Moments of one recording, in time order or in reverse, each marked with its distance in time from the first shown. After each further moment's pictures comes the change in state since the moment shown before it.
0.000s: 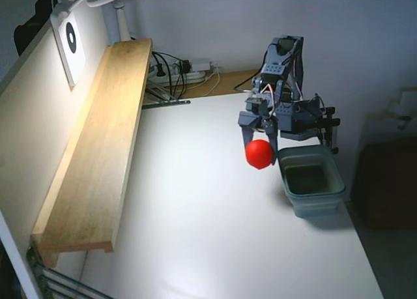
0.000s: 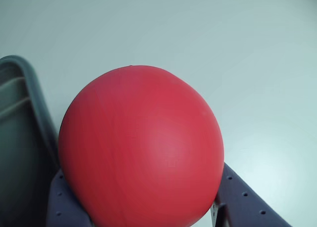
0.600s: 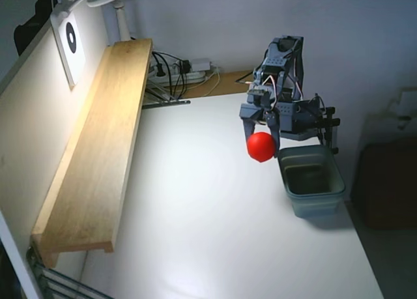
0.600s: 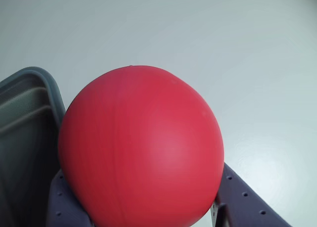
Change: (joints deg) arm 0.0 0.1 -10.1 10.4 0.0
